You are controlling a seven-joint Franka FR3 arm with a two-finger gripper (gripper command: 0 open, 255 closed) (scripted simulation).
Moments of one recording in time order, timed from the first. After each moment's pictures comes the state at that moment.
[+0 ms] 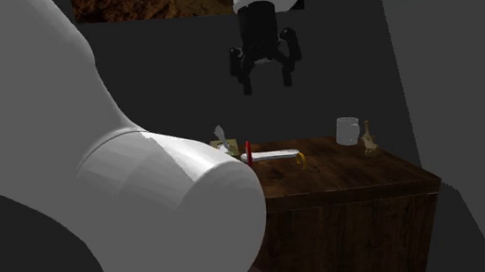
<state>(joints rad) 0.07 -0.57 0.23 -2.31 -0.04 1.59 0.13</state>
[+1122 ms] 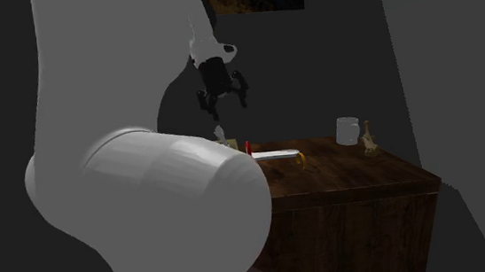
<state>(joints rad) 0.20 0.11 0.58 -1.86 -0.36 1.57 0.43</state>
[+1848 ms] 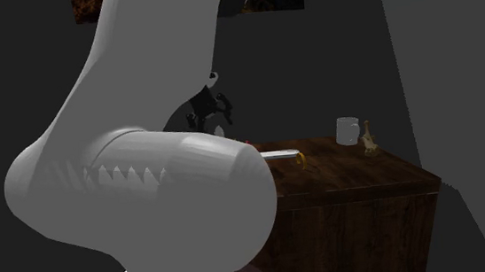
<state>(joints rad) 0.39 0.48 0.60 -1.59 -0.58 1.47 0.53</state>
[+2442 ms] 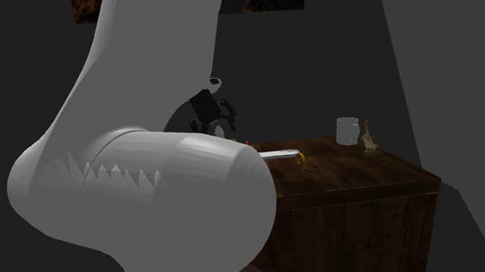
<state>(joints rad) 0.36 0.46 0.59 -1.66 -0.59 1.53 0.53</state>
